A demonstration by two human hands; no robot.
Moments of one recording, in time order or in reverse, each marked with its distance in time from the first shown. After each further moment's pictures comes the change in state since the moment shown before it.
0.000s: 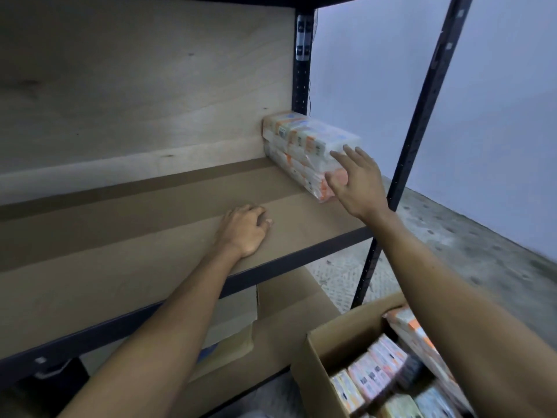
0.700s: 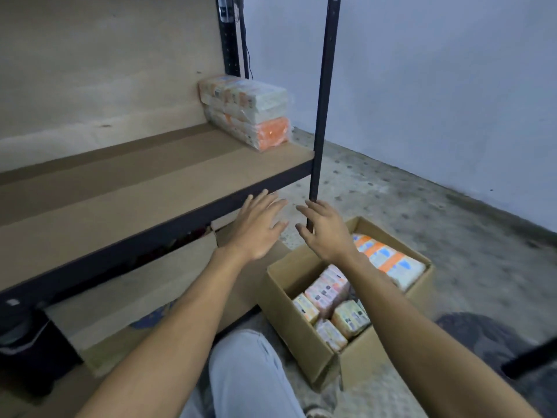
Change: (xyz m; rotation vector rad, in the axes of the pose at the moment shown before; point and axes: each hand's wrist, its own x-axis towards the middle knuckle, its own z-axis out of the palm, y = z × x) left_hand -0.118 0.090 0.058 -0.045 -0.036 0.471; right_hand -0.227 -0.006 -0.025 -0.060 -0.266 0.166
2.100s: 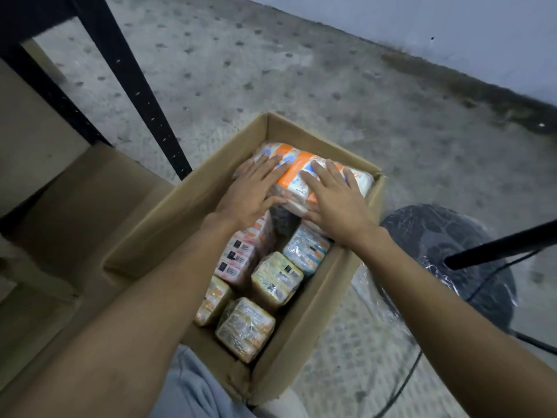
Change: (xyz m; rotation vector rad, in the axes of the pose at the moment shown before) left_hand 0.151 0.048 0.360 -0.160 -0.263 0.487; right_hand -0.076 0.276 0.106 -0.316 -0.231 0.294
